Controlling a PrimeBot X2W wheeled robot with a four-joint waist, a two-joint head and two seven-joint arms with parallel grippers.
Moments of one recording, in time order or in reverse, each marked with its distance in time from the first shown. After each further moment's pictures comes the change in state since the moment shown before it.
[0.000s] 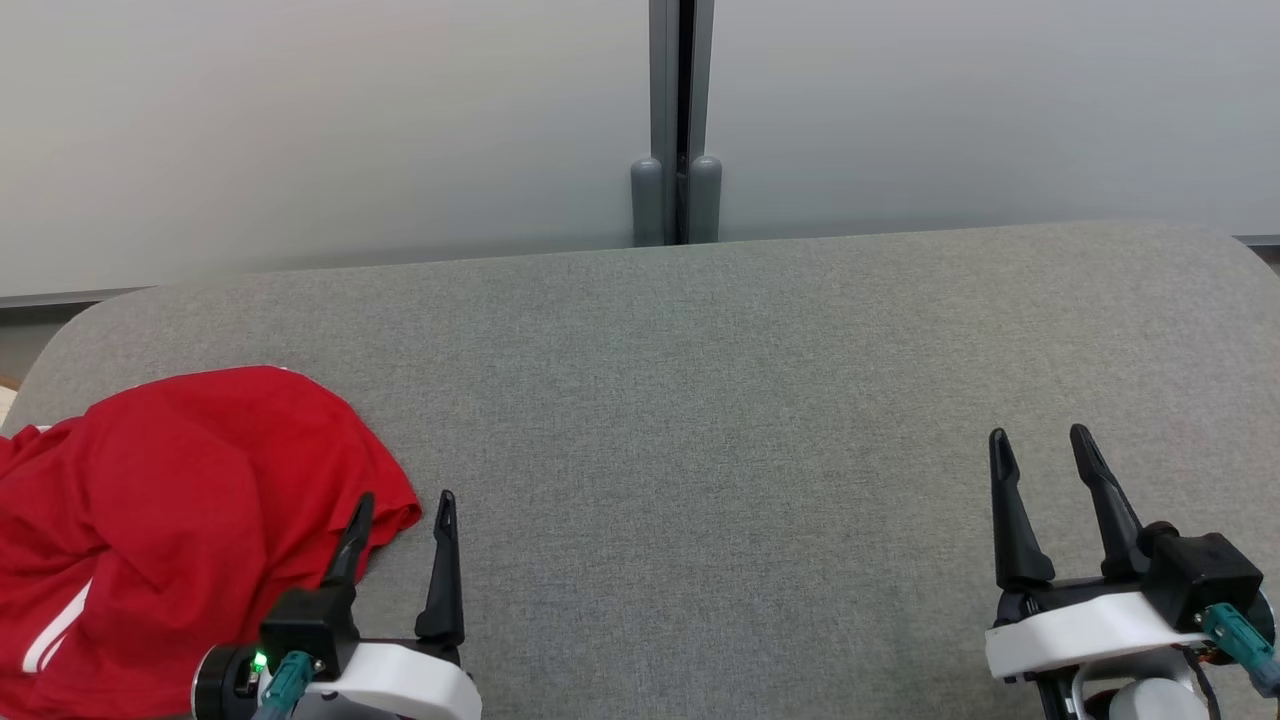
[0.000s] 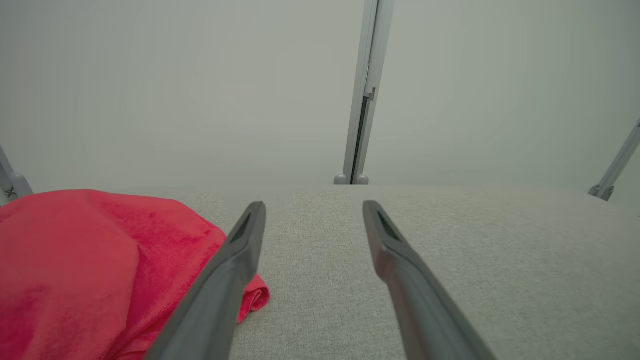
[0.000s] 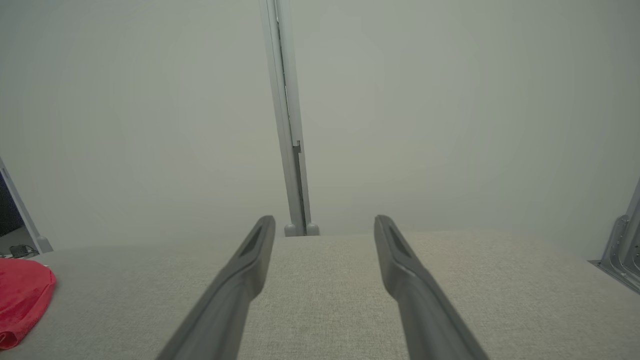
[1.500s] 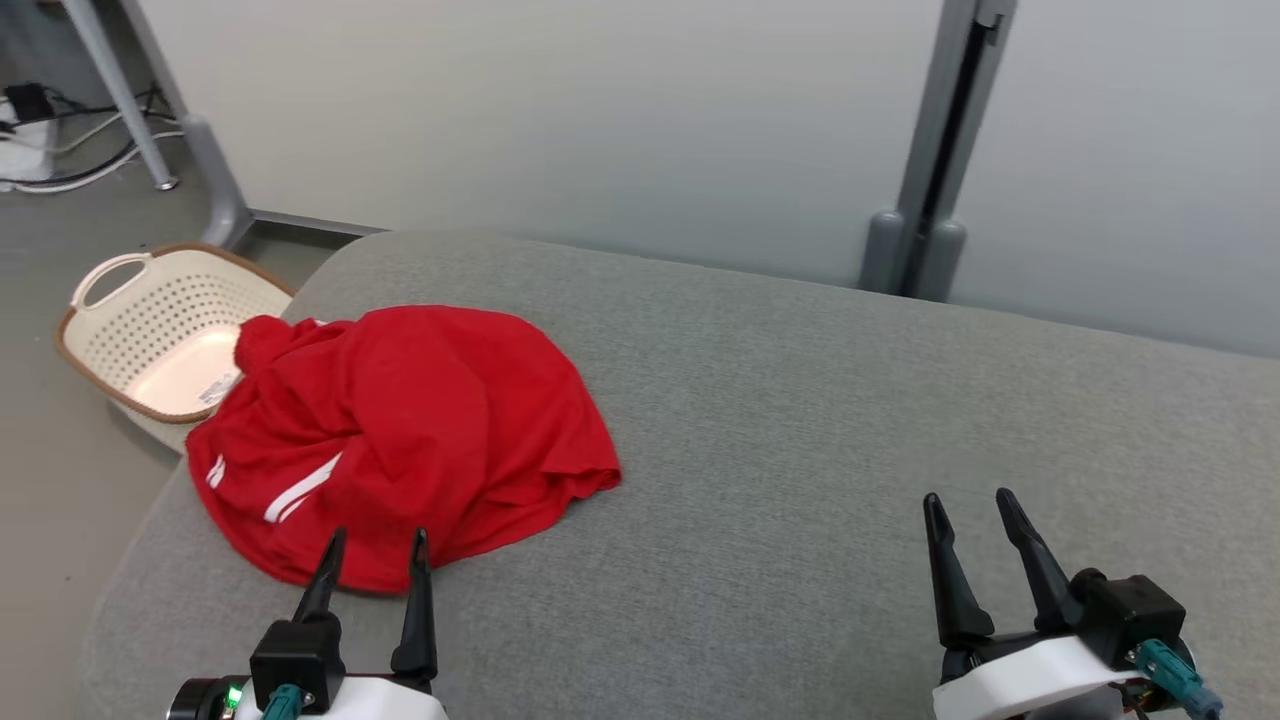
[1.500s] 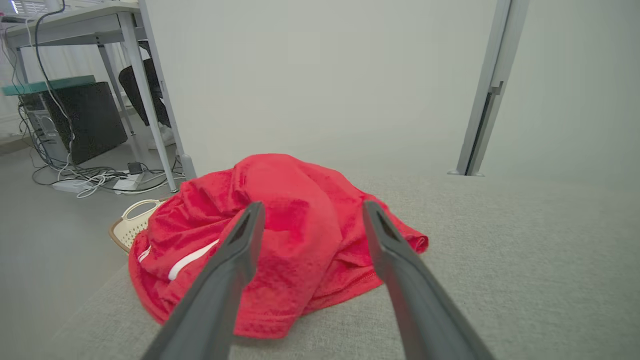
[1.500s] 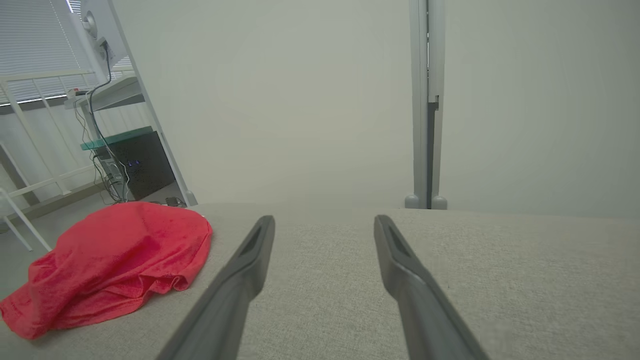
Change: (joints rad) left arm 0.030 -0.002 0.056 0.058 0.105 -0.002 -0.030; right arm 0.025 0.001 0.108 0.115 0.102 0.000 -0.030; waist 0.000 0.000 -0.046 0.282
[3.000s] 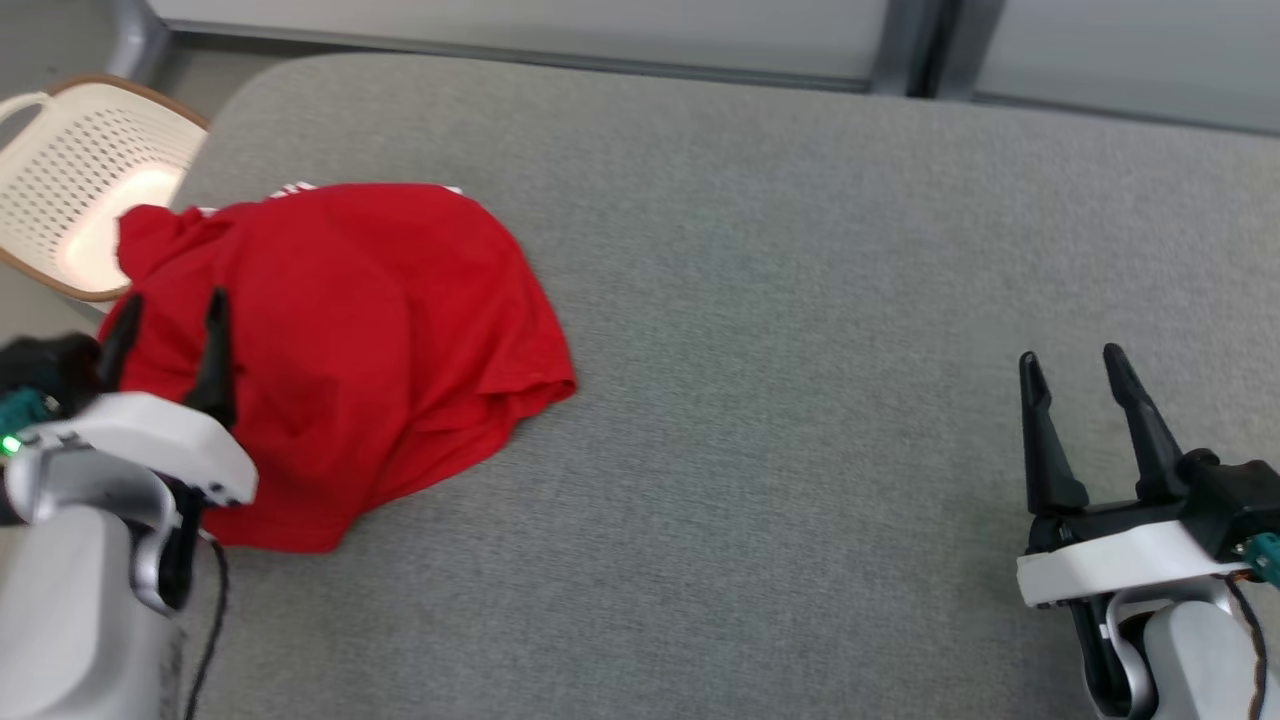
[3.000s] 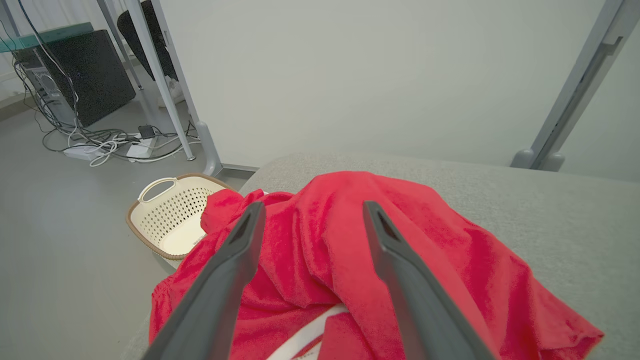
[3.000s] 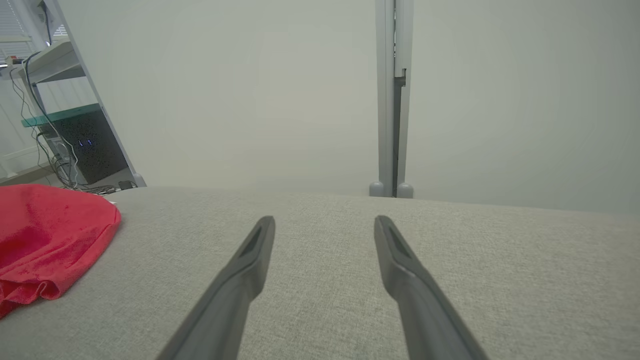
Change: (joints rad) left arm -0.430 0.161 0.195 0.204 -0.138 -0.180 0.202; right arm -0.146 -0.096 -0.065 -0.062 -0.047 0.000 -0.002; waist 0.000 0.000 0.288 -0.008
